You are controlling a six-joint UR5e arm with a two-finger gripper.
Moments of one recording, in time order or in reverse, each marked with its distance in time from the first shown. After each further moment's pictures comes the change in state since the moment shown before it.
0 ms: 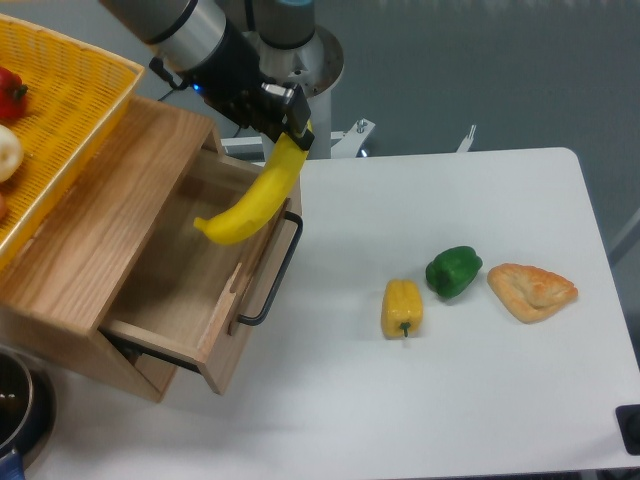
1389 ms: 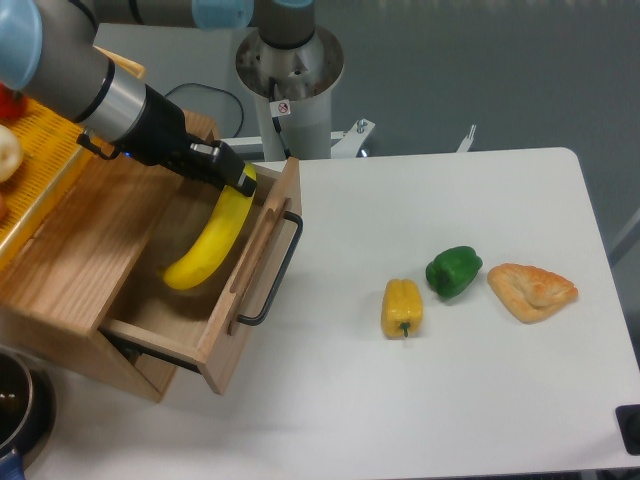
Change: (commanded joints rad) arm -0.127 -0.107 0.012 0.000 0.046 -0.166
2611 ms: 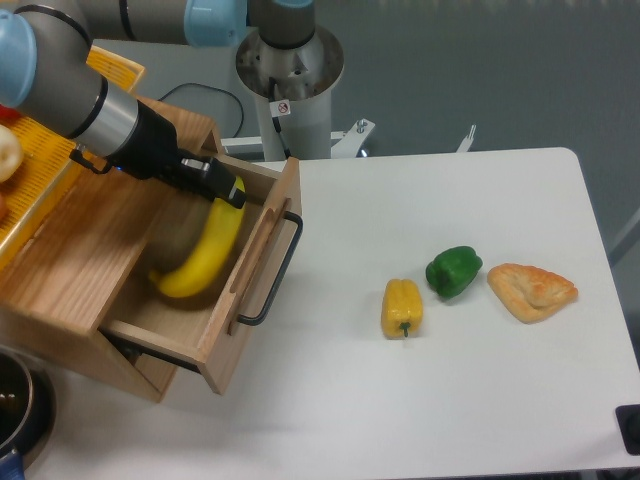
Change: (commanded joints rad) arm -0.009 -0.015 0.002 0.000 -0.017 -0.003
